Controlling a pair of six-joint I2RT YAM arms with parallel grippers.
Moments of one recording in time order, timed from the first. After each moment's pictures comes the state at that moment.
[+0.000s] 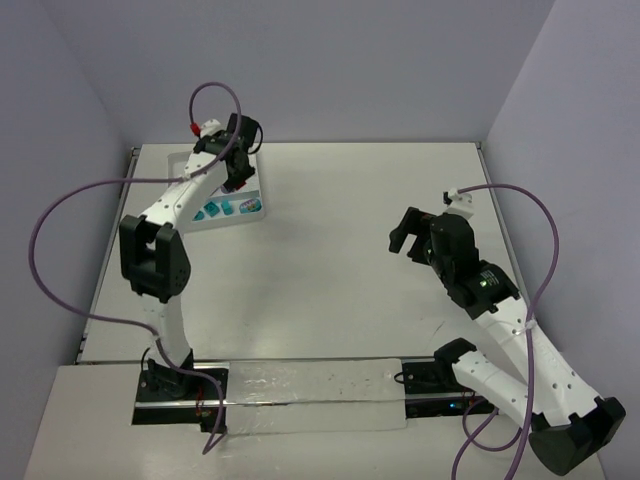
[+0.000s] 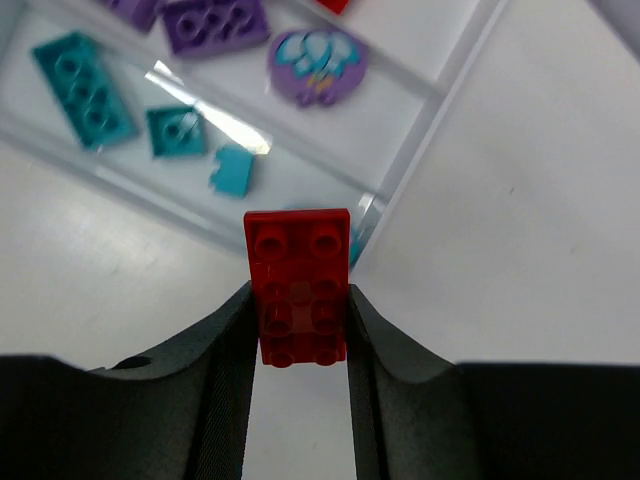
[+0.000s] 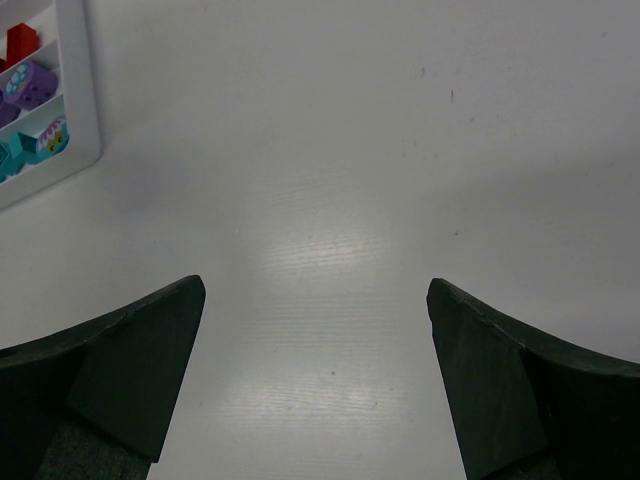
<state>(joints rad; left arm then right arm) -0.39 1.94 1.82 -0.90 -0.53 -0.94 0.44 0.78 0.82 -0.56 0.30 0.58</state>
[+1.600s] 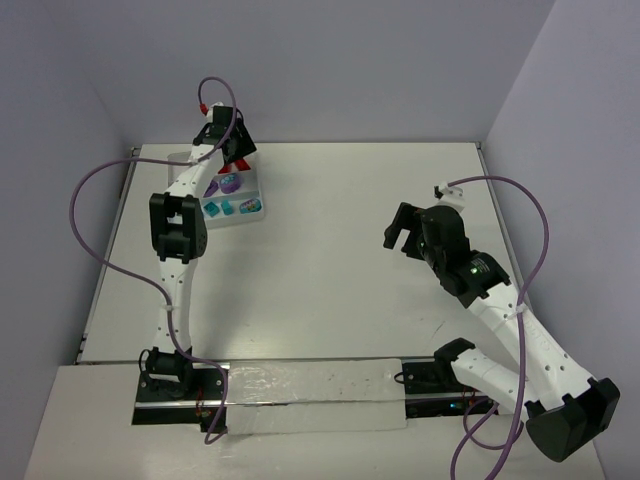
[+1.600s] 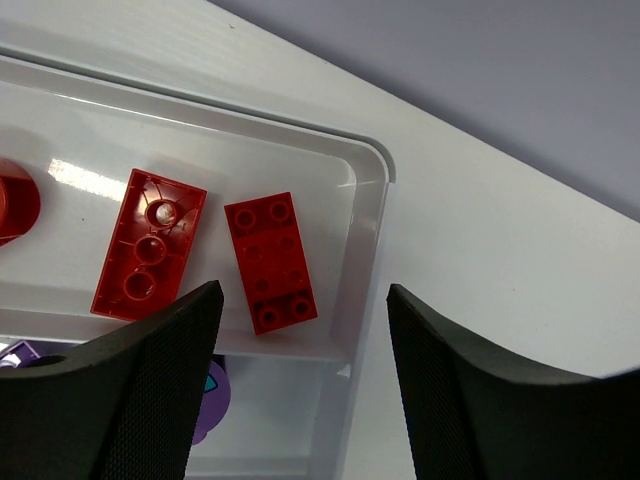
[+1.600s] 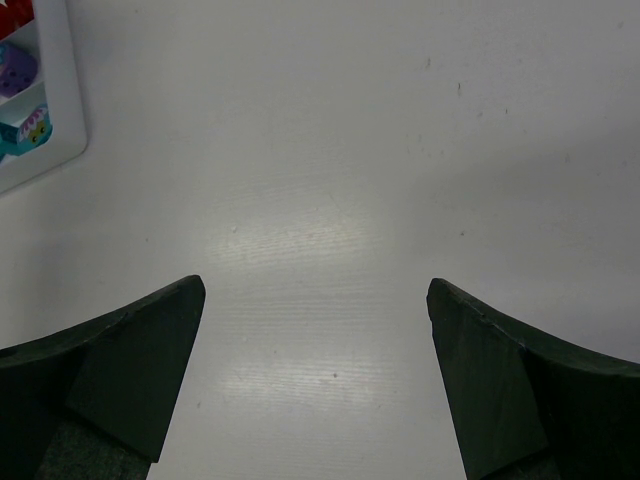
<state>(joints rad) -0.19 2.52 2.33 -0.53 -0.20 -0.55 0.45 0.87 0.86 -0.55 0.29 0.58</state>
